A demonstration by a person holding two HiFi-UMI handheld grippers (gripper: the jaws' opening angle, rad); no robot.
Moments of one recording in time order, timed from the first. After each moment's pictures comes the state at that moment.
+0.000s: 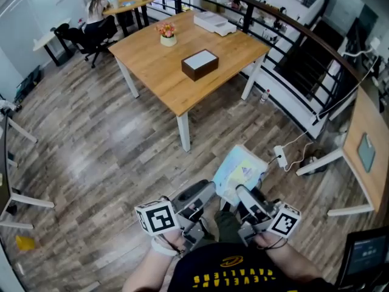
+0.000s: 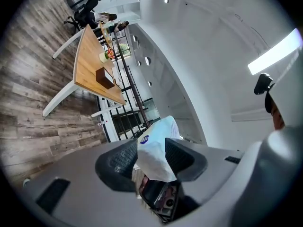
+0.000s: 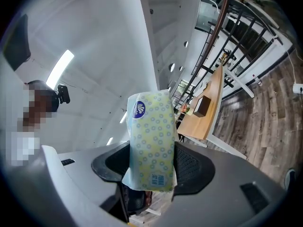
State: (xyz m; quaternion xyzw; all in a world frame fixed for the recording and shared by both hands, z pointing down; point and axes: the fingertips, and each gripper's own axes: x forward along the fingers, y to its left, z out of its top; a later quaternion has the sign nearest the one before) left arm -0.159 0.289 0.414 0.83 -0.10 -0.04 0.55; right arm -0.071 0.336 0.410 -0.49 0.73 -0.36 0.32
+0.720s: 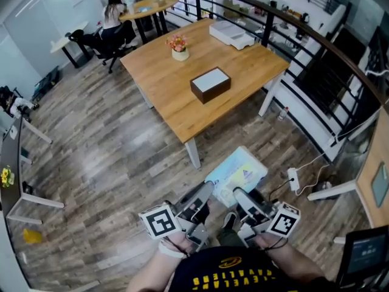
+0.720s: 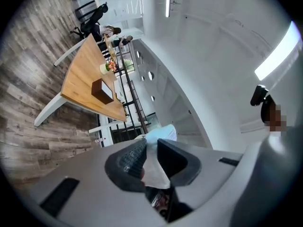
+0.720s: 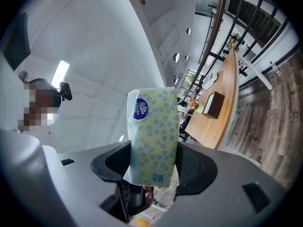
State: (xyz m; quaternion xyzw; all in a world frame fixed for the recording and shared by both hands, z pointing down) left arm -0.080 0.172 0.400 0.80 -0.17 -0.13 0.56; right arm 0.002 0.209 0.404 -0.41 0.76 -0.38 0.32
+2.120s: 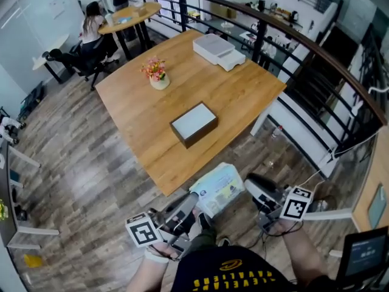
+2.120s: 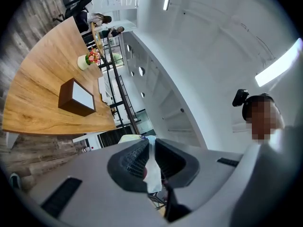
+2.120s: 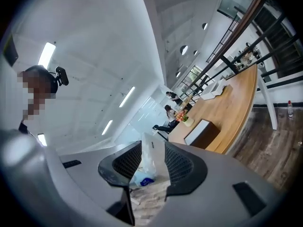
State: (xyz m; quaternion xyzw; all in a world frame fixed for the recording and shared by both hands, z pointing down) left arm 0.015 -0.035 0.389 0.84 -0.09 -0.13 0.52; right arm 0.178 -0.012 0.419 -0.44 0.80 -0.36 0.20
